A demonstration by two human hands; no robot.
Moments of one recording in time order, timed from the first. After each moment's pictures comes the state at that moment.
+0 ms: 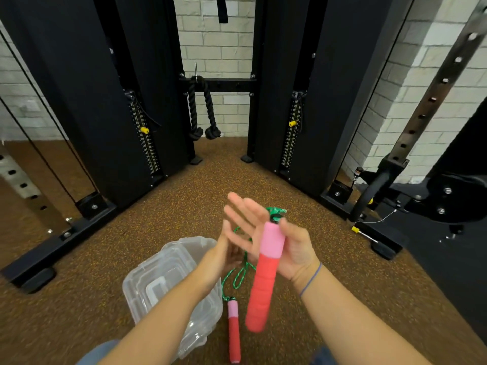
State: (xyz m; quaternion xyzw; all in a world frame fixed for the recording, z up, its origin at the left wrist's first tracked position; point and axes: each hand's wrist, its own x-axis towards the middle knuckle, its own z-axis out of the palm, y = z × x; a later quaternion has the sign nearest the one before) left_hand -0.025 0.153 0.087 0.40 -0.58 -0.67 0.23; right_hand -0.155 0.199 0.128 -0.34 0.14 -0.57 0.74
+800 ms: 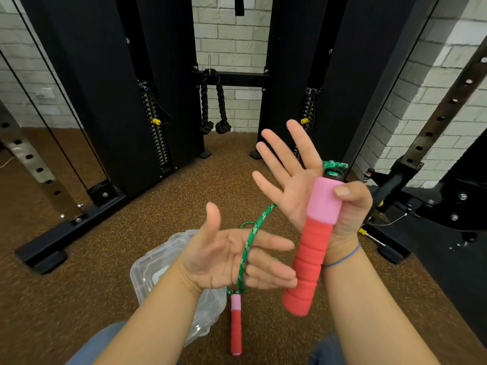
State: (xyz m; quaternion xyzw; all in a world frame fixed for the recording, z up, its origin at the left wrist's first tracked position) left_hand 0.001 0.177 0.160 -0.08 -0.46 -0.88 0.07; right_hand -0.168 0.202 0.205 -0.42 -0.01 -0.59 0.68
